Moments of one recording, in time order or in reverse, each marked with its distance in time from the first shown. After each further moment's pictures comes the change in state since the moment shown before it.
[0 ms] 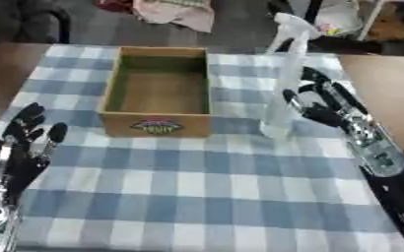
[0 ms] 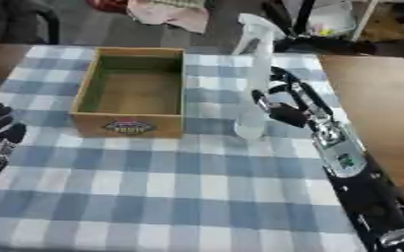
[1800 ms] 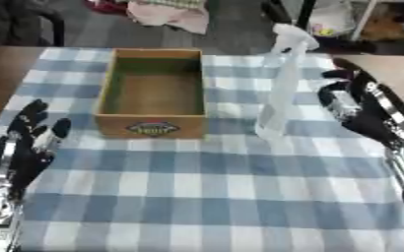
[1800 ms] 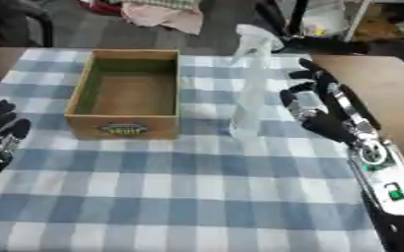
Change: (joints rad) left arm 0.003 0.008 0.011 0.000 0.000 0.006 0.017; right arm 0.194 -0.072 -0.009 -0.401 -0.146 0.040 0.040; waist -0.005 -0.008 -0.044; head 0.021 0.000
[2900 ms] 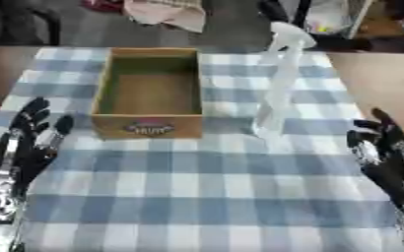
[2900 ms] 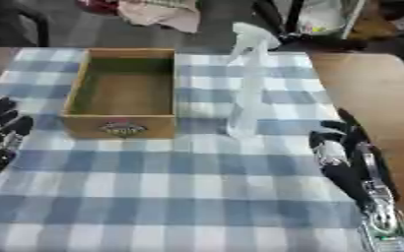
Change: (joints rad) left arm -0.004 0.000 0.007 0.000 0.000 0.003 0.015; right arm 0.352 0.196 -0.145 -0.207 0.036 0.008 -0.143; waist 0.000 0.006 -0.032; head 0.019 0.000
